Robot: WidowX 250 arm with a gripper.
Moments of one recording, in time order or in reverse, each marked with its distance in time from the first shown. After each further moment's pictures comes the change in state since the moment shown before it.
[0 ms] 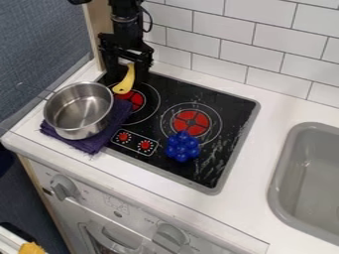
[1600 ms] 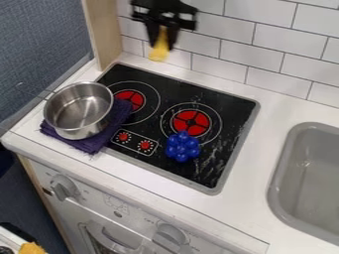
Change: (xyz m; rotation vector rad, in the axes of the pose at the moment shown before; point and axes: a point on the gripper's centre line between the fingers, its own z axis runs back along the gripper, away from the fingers) arm 0.017 -0.092 0.072 -0.025 -0.067 0.116
